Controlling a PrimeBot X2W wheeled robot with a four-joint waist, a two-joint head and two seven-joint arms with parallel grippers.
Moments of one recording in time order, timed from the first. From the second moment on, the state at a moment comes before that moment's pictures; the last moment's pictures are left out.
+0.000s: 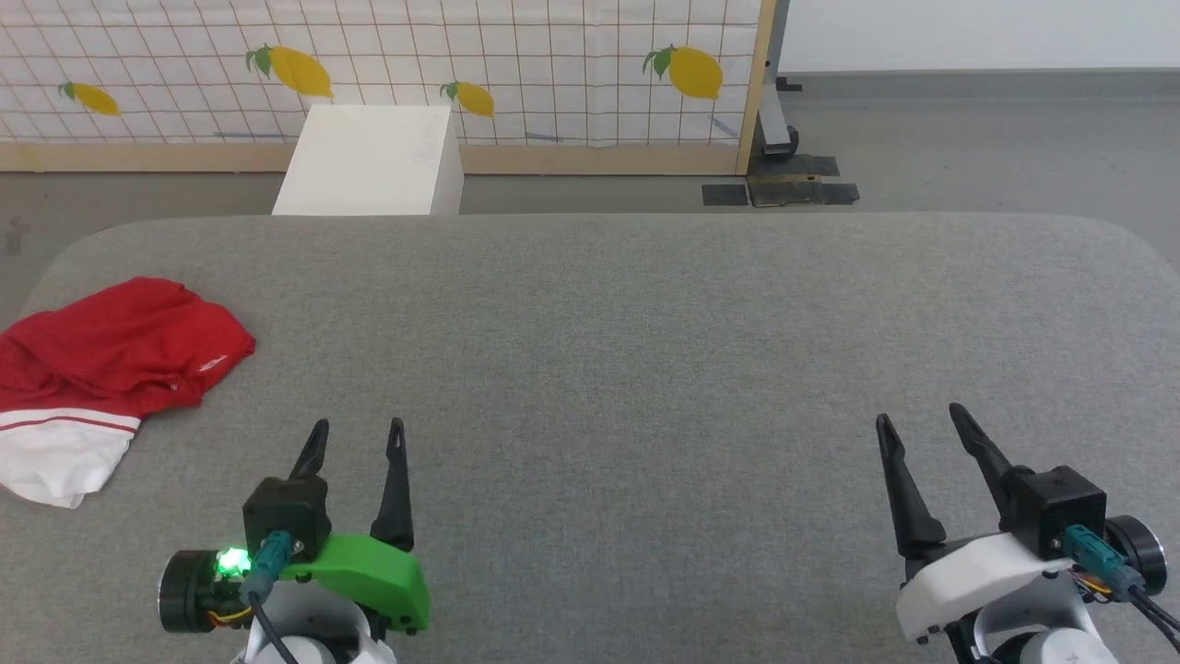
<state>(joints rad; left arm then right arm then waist) -0.01 0.05 -0.03 0.04 -0.04 -0.01 -0.07 0.02 -0.05 -0.01 0.03 0.04 0.13 -0.06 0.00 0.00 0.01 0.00</state>
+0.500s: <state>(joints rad) -0.01 0.05 -0.05 0.09 -0.05 -0.01 -0.10 0.01 -0.05 -0.01 0.08 0.04 0.13 -0.09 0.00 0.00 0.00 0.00</state>
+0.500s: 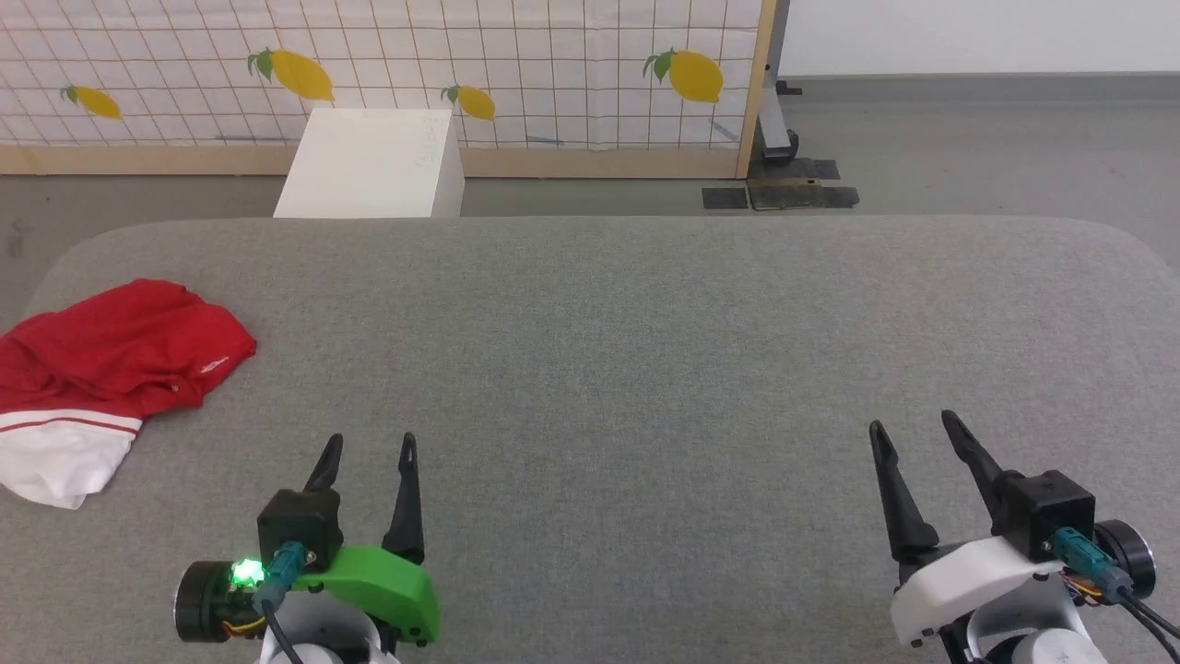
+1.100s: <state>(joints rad) -0.01 0.05 -0.06 0.12 -0.06 -0.01 -0.14 0.00 -0.05 -0.01 0.12 0.05 0.13 -0.12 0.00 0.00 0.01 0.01</state>
